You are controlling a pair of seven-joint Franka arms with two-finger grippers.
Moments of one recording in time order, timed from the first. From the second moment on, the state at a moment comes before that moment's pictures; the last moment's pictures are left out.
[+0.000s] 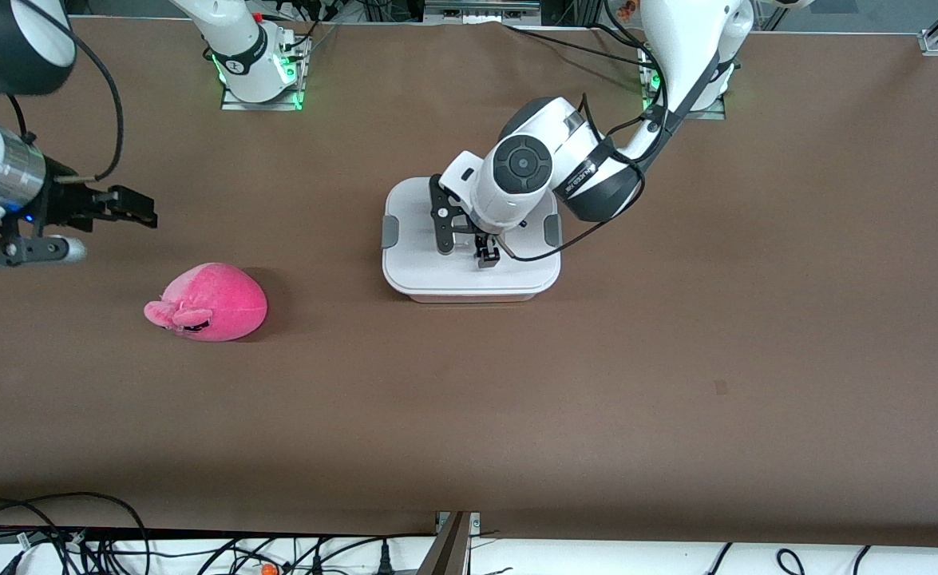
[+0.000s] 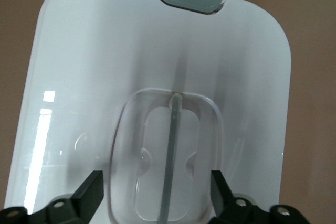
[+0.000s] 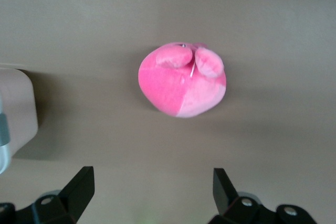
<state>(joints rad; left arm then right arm) -0.45 0.60 -0.36 -1.49 -0.07 2.03 0.68 0.03 0.19 0.03 -1.54 0.01 1.59 -0.03</state>
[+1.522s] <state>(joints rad) -0.21 0.39 -0.34 -1.34 -0.07 1.34 0.78 -0.01 0.42 0.02 -1.84 0.05 2.10 -0.04</state>
